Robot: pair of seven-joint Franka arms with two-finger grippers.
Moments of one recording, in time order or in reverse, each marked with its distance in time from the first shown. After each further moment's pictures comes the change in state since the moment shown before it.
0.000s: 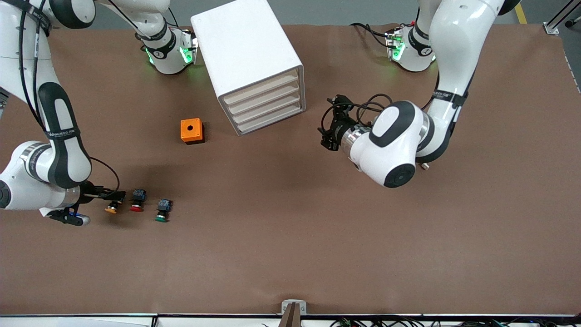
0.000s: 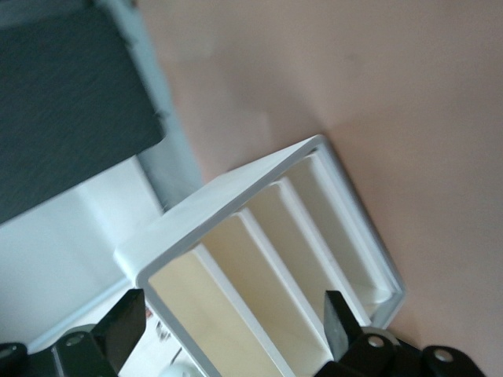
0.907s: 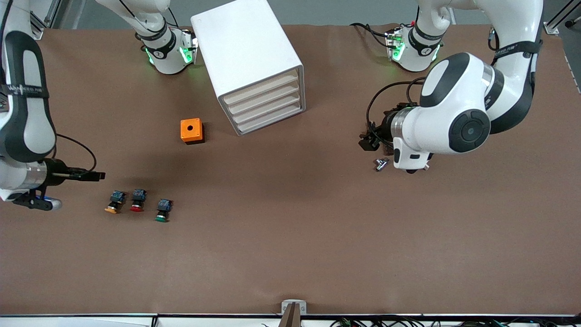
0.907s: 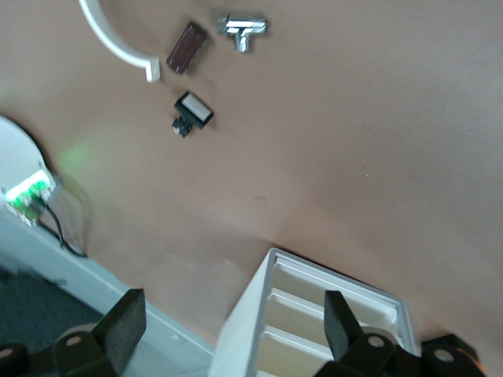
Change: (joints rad) left arm 0.096 -0.245 0.001 -0.029 0.405 0.052 0.688; right arm 0.013 -0.203 -0.003 -0.002 -0.017 -0.241 0.000
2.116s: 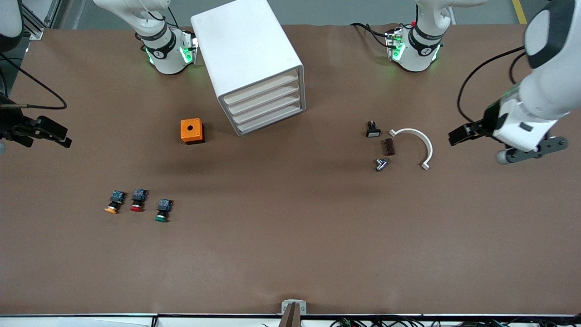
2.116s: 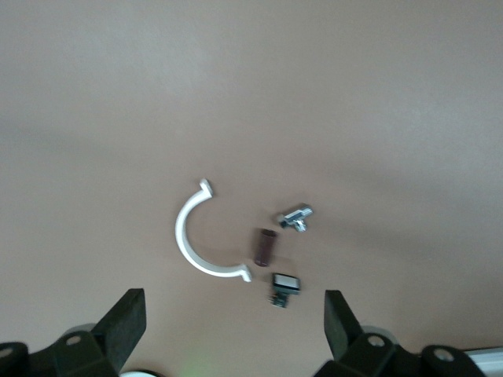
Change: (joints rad) left arm 0.156 -0.274 0.062 -0.186 0.287 0.186 0.756; right arm 0.121 -0.409 -0.001 0.007 -0.074 -0.069 0.006
